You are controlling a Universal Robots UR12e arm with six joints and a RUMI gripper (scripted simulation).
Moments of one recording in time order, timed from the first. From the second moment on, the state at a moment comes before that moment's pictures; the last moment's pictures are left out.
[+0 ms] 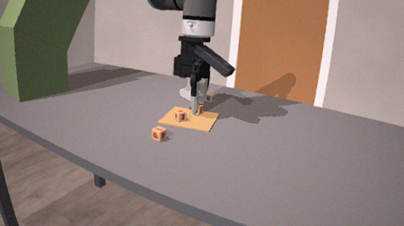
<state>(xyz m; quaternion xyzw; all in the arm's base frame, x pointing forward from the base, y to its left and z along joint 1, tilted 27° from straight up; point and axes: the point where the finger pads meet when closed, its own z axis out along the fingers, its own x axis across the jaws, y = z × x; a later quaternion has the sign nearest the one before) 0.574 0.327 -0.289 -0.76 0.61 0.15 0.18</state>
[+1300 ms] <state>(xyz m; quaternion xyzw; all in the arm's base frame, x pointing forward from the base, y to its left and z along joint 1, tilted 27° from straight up) 0.575 0.327 -0.289 -0.76 0.61 0.15 0.18</state>
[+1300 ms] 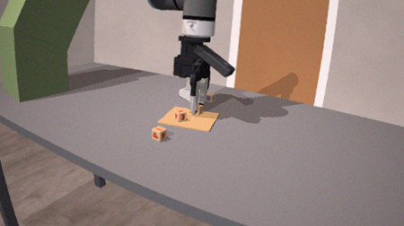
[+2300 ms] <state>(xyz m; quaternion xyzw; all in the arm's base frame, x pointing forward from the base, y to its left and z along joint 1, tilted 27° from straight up) 0.575 0.298 -0.230 -0.76 0.61 0.15 0.18</state>
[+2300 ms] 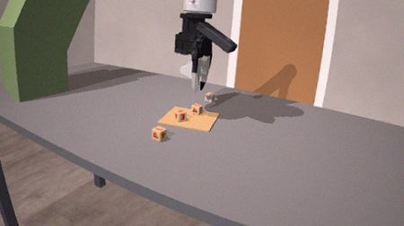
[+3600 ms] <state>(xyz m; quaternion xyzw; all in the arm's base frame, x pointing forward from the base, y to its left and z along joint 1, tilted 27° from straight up) 0.575 0.287 -0.208 -0.76 0.61 0.15 0.18</state>
